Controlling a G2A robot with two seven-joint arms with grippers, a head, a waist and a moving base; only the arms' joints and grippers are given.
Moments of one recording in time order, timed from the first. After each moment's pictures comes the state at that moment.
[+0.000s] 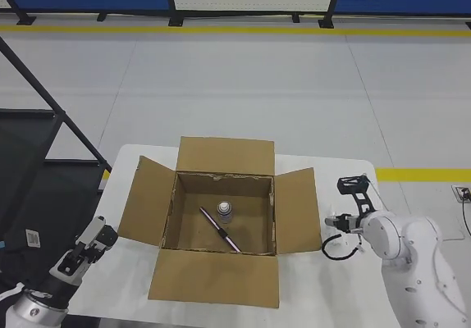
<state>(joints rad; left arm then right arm) 1.72 -1.21 -1.96 -2.19 -0.15 -0.09 -0.52 -0.95 -1.30 1.47 -1.69 -1.32 0.04 1.33</state>
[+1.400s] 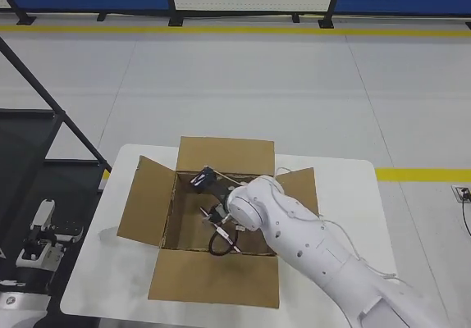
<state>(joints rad) 1.70 -1.23 -1.99 -2.17 -0.25 0.09 -0.21 -0.30 -1.60 0.58 -0.91 -0.86 -0.07 0.97</state>
